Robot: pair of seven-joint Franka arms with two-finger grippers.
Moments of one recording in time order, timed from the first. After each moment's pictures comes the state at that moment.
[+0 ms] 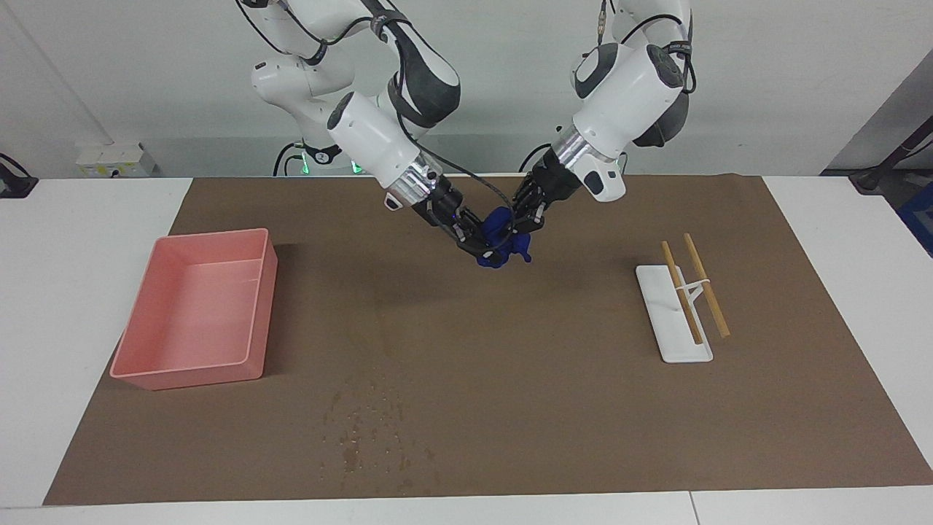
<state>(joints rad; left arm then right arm) -0.27 0.04 -0.23 -1.81 -0.55 2.13 -1.57 0.38 0.15 0.20 -1.93 0.96 2.67 1.17</state>
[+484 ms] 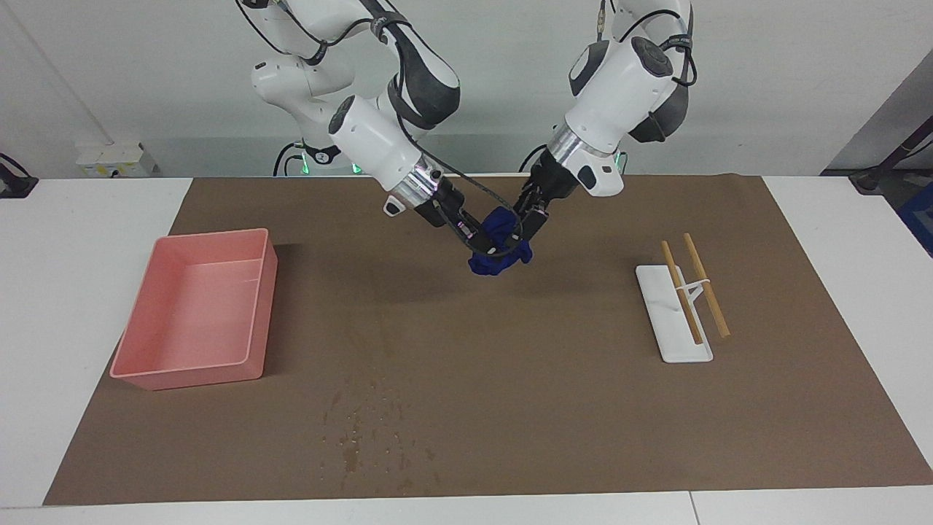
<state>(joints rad) -0.28 0.04 -0.22 -1.81 -0.34 2.14 -1.49 0.36 0.15 0.19 -1.93 0.95 2.59 0.98</state>
